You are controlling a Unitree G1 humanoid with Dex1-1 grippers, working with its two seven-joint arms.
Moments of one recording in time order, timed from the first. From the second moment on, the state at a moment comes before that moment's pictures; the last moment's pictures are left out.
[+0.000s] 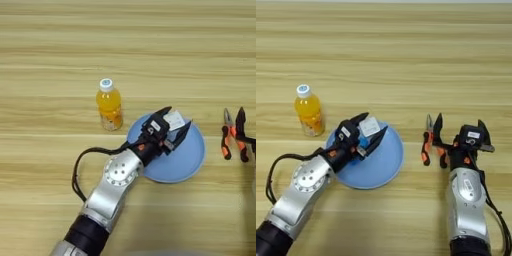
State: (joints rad) left arm -0.13 -0.02 -0.40 0.27 0.00 -0.21 -0.32; right arm -0.03 -0.12 -0.23 0.28 0.12 -0.34 0.01
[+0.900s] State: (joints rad) left arm -0.18 -0.03 -0.43 0.44 0.07 -0.26 -0.34; right arm -0.03 -0.11 -0.23 0.28 0.12 -0.34 0.01
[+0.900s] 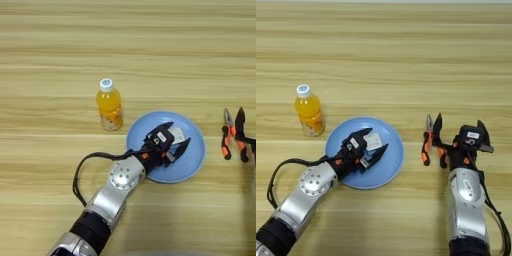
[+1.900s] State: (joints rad) left arm -0.22 -0.04 -0.45 0.58 0.08 -0.27 -0.39; right arm -0.02 -0.11 -0.23 0.27 0.11 -0.34 0.00
